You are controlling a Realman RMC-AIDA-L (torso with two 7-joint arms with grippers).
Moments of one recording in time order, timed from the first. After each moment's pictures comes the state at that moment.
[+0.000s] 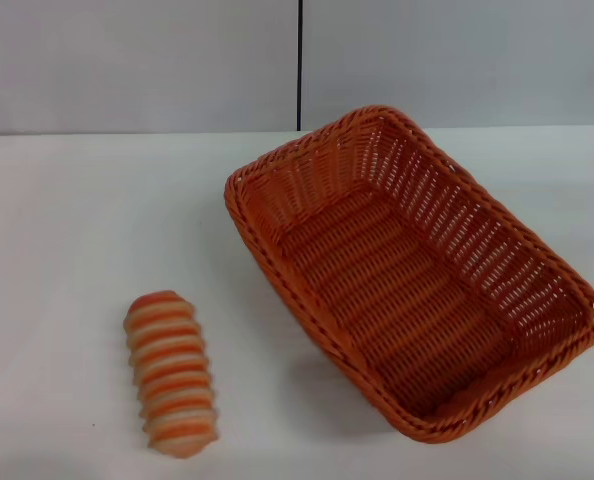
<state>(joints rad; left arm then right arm) -0.17 -2.06 0.44 0.27 1.01 1.65 -0.66 0.37 2.03 -0.23 -1.12 -1.93 -1.53 2.04</state>
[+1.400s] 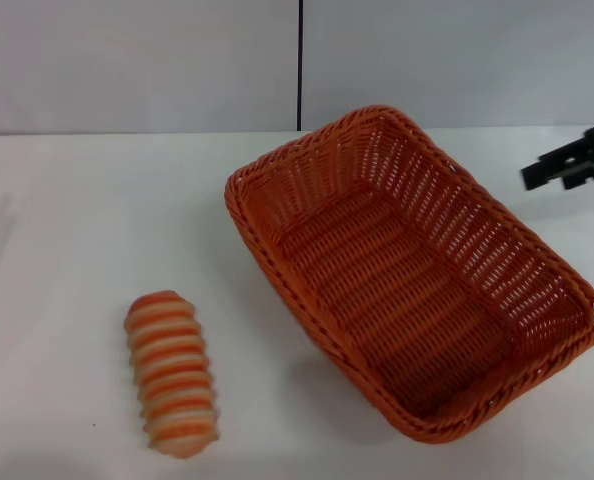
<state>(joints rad) -0.20 -2.06 0.43 0.13 1.01 1.68 -0.56 0.83 1.95 -0.64 -0.94 -2.64 -1.72 2.49</state>
